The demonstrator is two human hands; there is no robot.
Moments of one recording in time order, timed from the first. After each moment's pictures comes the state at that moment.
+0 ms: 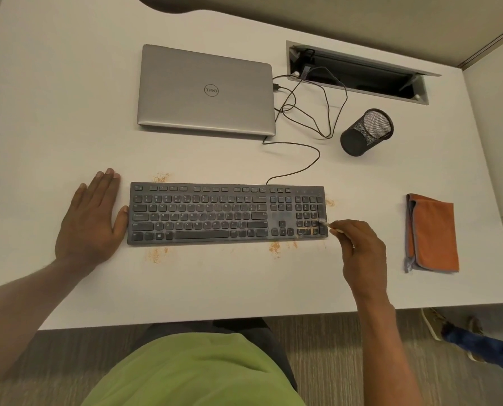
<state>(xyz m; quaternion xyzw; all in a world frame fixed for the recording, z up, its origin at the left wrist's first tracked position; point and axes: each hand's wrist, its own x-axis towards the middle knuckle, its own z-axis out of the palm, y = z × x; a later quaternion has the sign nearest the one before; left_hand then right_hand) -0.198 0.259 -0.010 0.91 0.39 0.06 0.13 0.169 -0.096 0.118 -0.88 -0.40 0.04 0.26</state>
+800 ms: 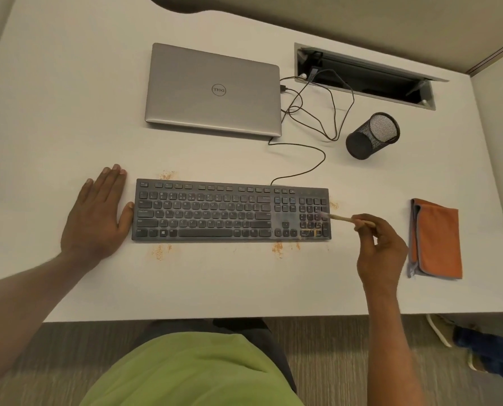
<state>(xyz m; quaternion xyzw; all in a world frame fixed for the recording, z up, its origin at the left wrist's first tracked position) -0.198 0.260 -0.010 0.91 0.39 0.05 0.13 0.179 -0.091 0.123 -0.87 -0.24 0.05 0.43</state>
